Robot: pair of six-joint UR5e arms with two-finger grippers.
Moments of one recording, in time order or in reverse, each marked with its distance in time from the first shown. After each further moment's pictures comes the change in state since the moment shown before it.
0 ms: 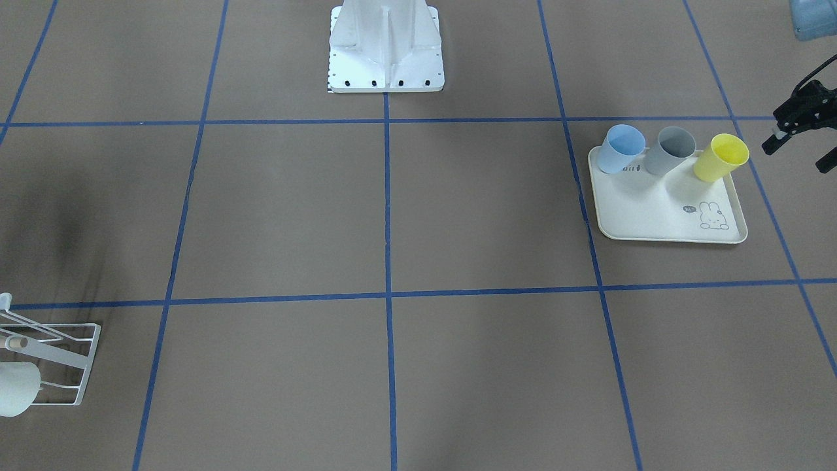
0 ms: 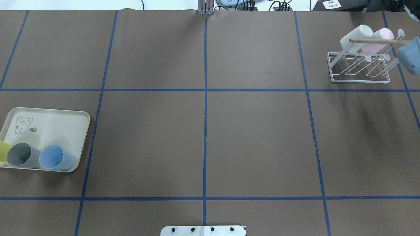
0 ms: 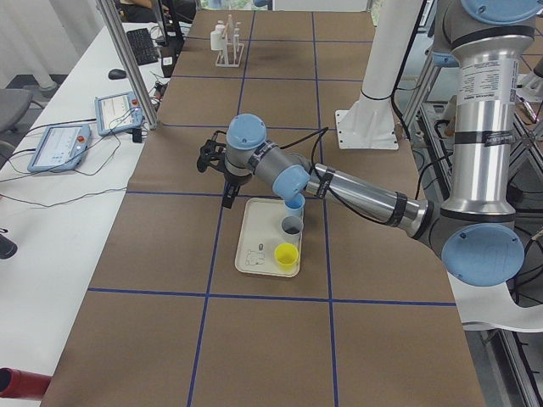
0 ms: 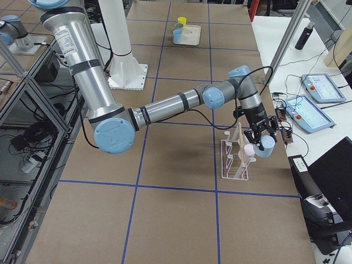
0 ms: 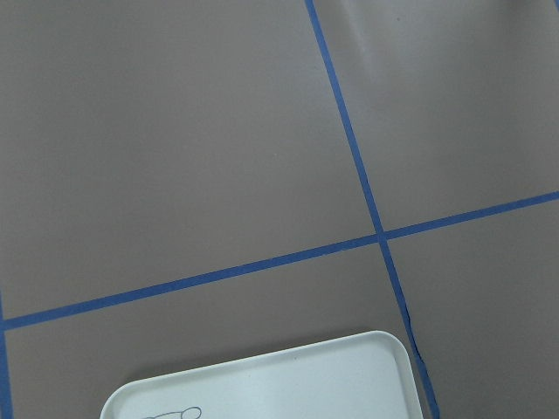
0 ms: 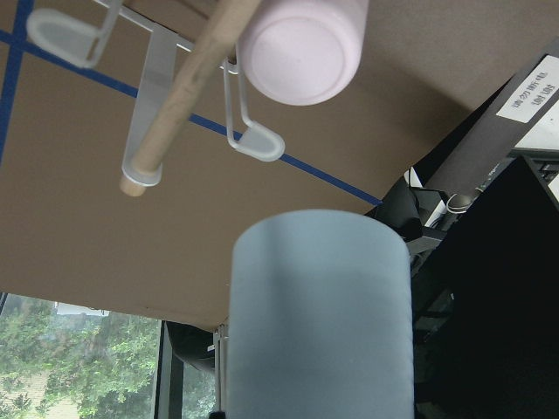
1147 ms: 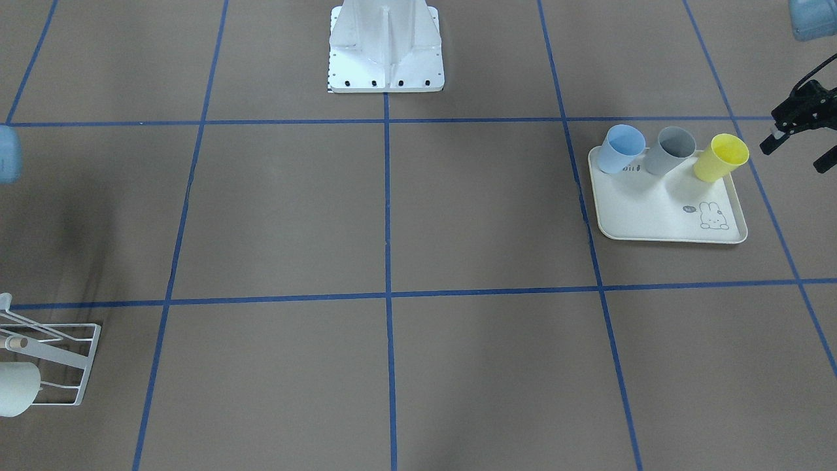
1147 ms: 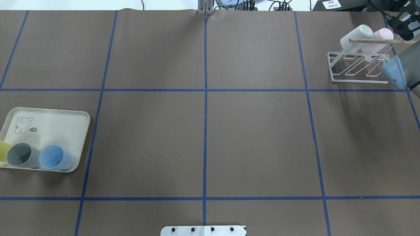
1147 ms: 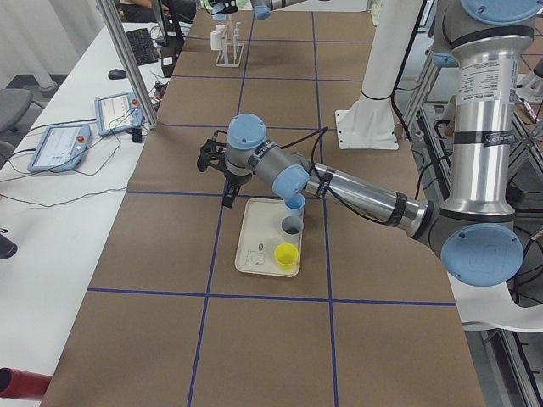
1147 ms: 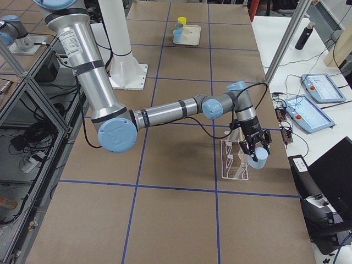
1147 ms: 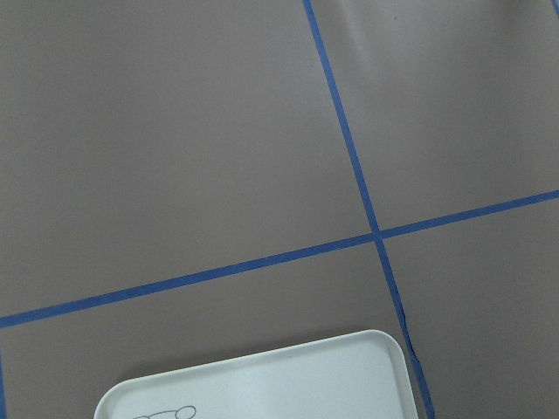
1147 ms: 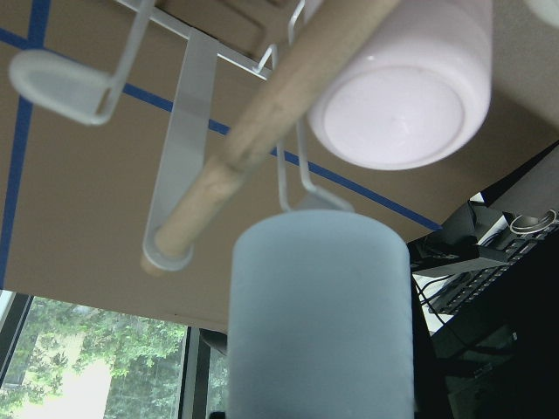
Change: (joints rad) left arm 0.003 -0.001 -0.001 0.000 -0.004 -0.005; right arm -0.080 -0.008 -0.084 0.015 -0.103 0.043
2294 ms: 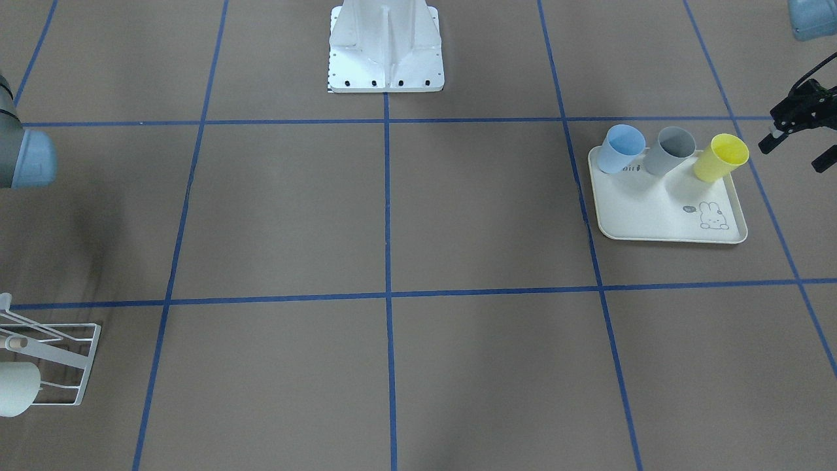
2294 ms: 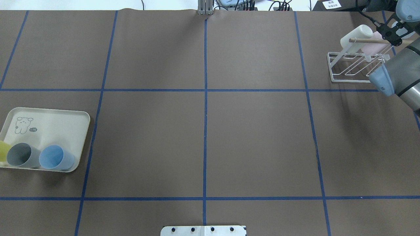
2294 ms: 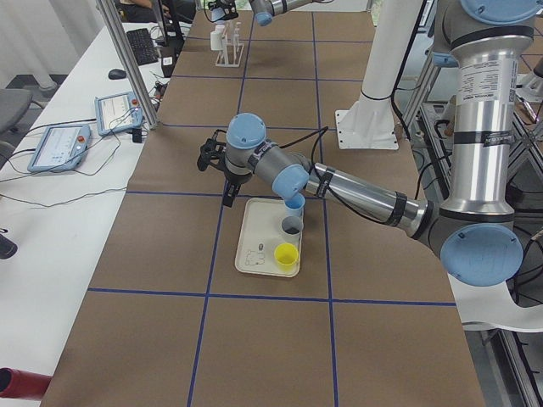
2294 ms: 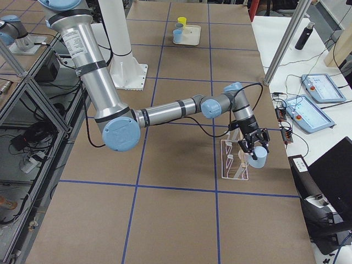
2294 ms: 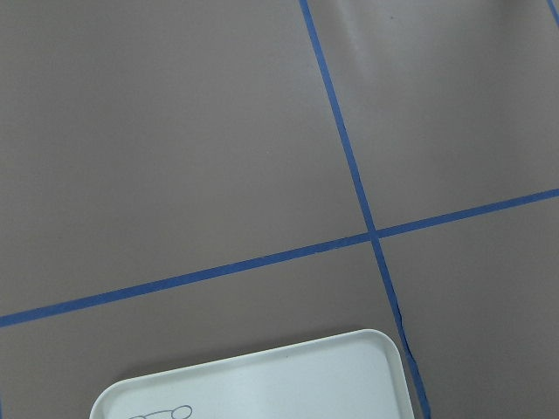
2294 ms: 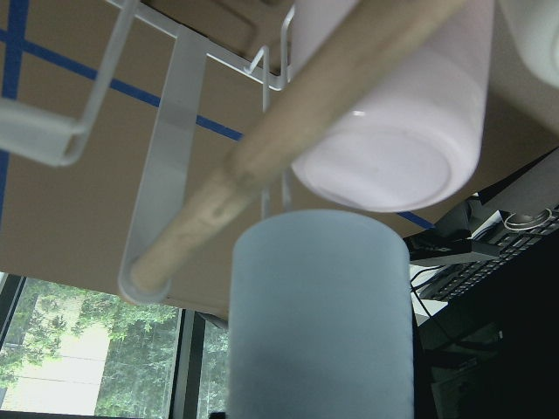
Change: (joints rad) left arm 0.001 -0.001 -0.001 0.000 -0.004 -0.001; right arm -0.053 0.007 -0.019 0.000 -0.086 0.022
